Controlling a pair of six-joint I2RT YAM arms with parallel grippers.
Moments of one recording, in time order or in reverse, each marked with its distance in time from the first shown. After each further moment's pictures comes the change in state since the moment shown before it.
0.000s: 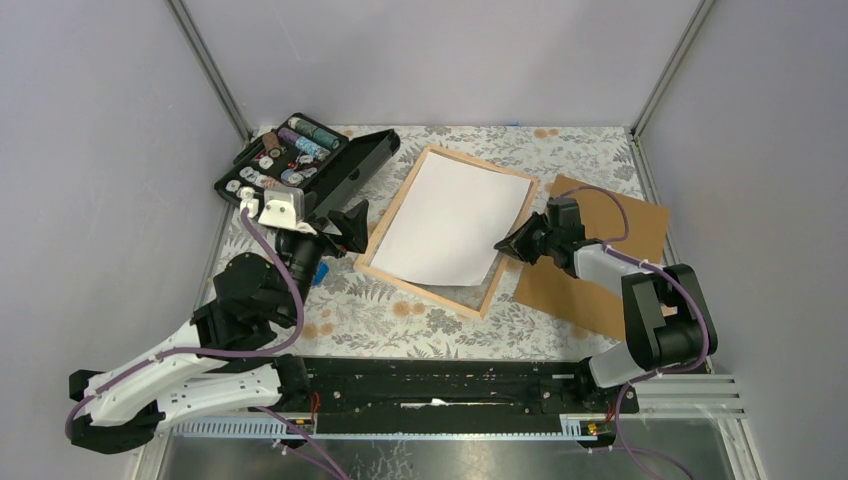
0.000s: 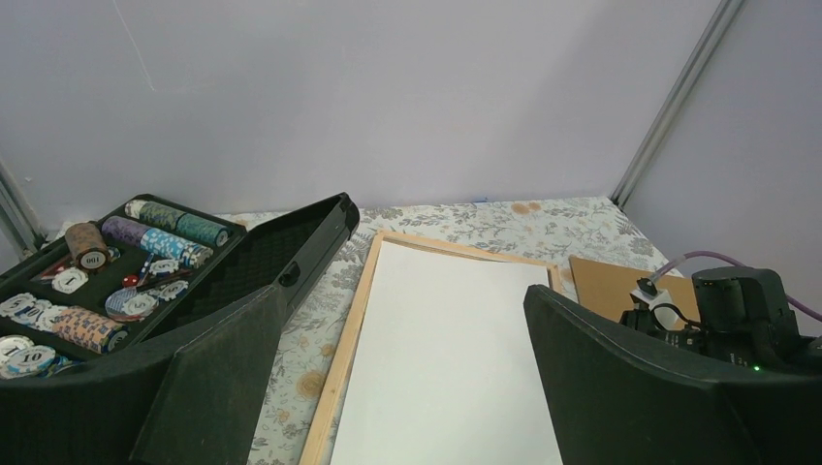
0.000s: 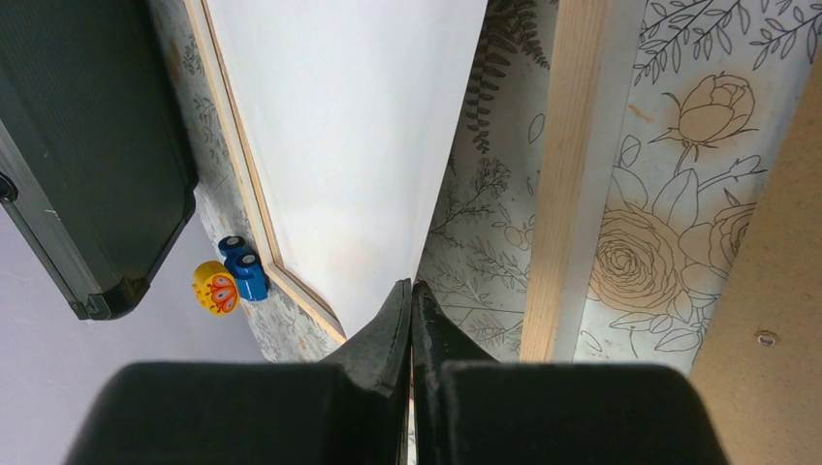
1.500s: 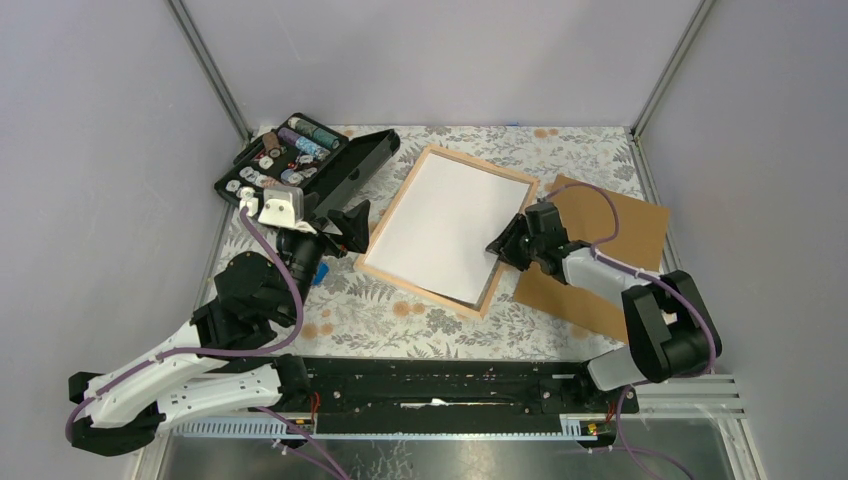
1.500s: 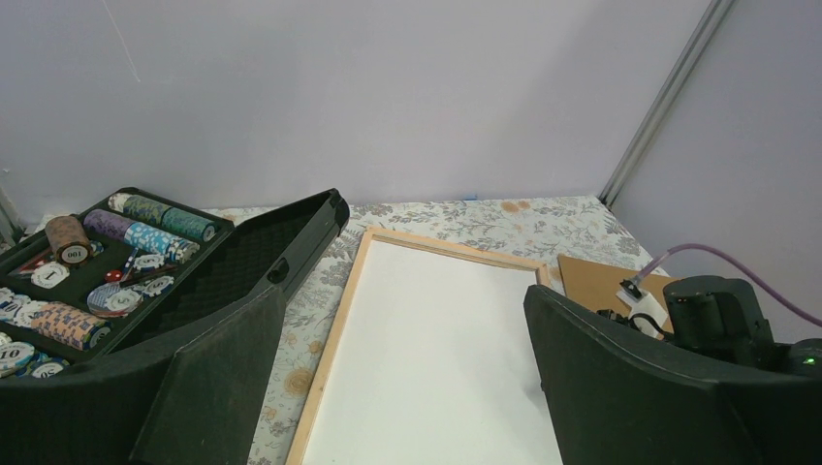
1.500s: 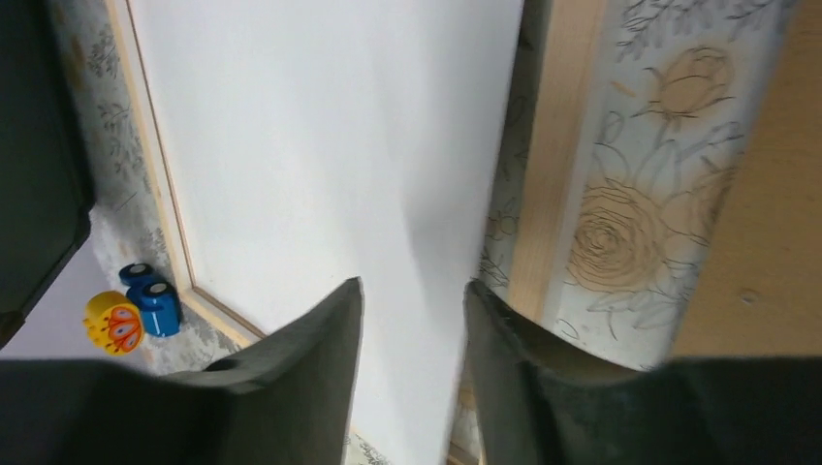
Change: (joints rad) left arm 0.016 0.000 0.000 -0.015 0.026 -0.042; right arm 0.153 -0.028 -0.005 -0.033 0.252 -0.012
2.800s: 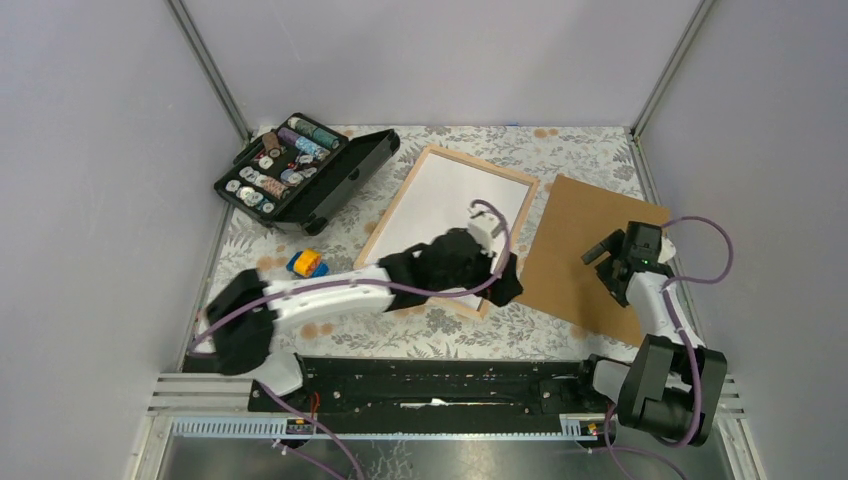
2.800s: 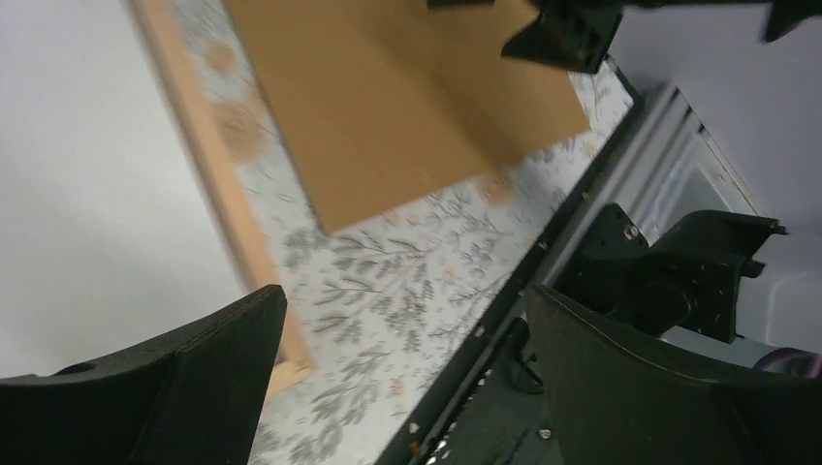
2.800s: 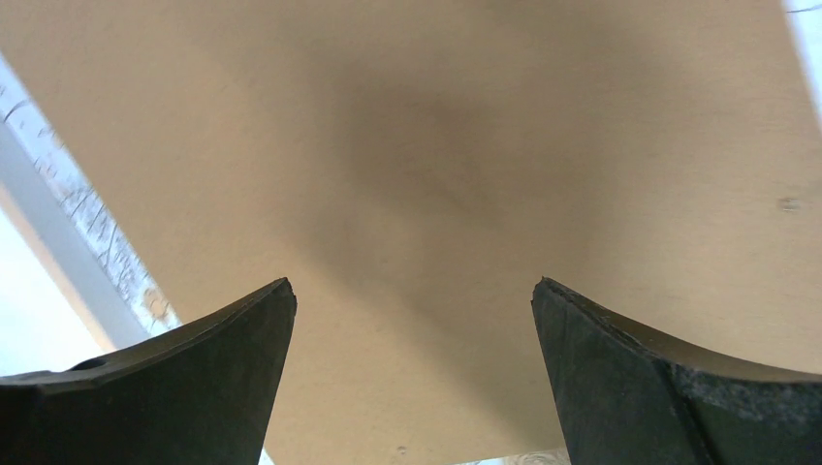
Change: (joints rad) left arm 0.000 0.804 0.116 0.058 0.772 -0.444; right arm -0.621 -0.311 -0.064 -0.457 0.209 -0.315
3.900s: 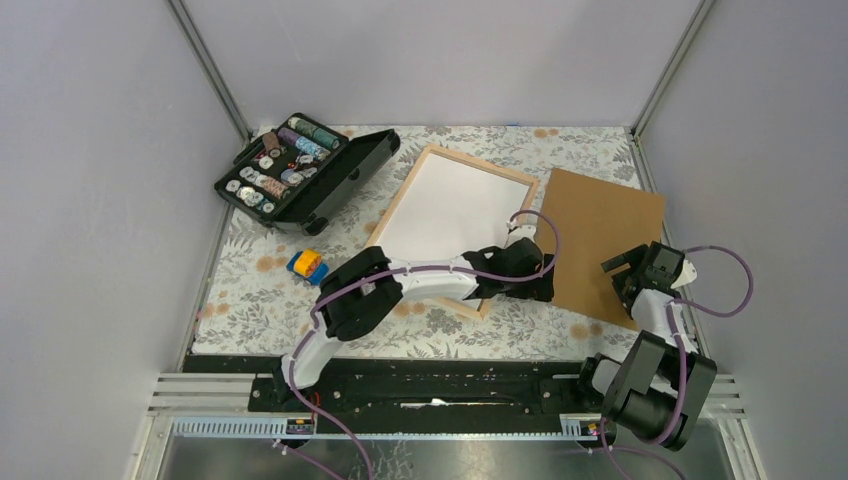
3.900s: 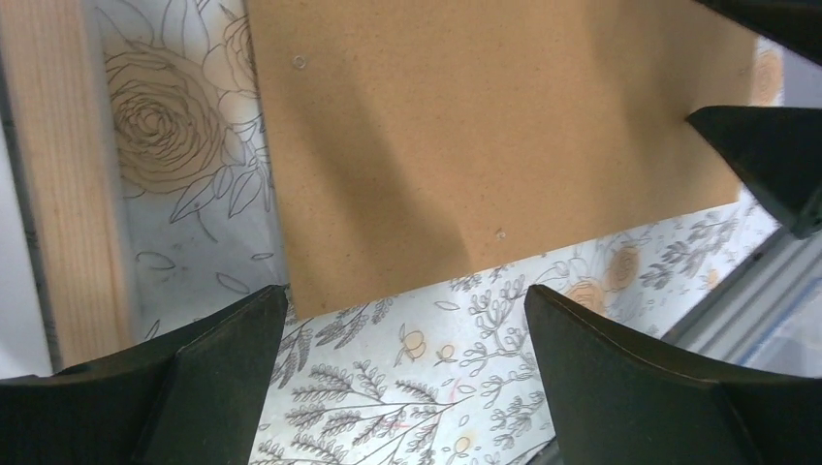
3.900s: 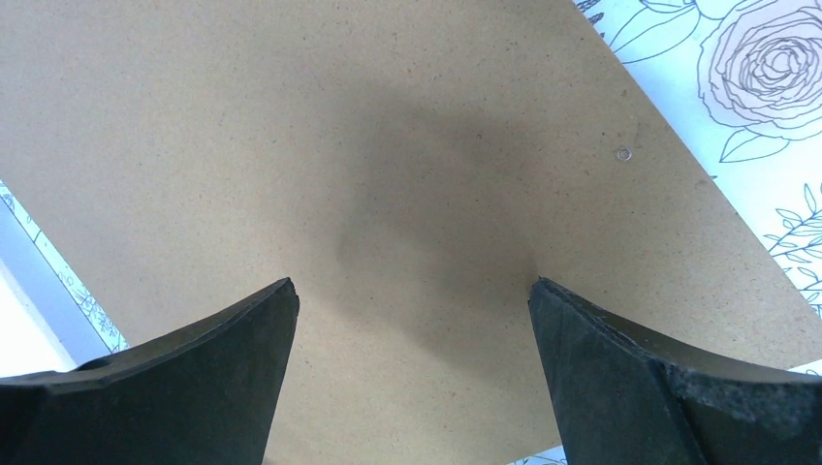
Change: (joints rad) left arm -0.029 0.697 0.479 -0.123 -0.072 -0.354; right arm -0.225 -0.040 -0.161 0.208 -0.051 0.032
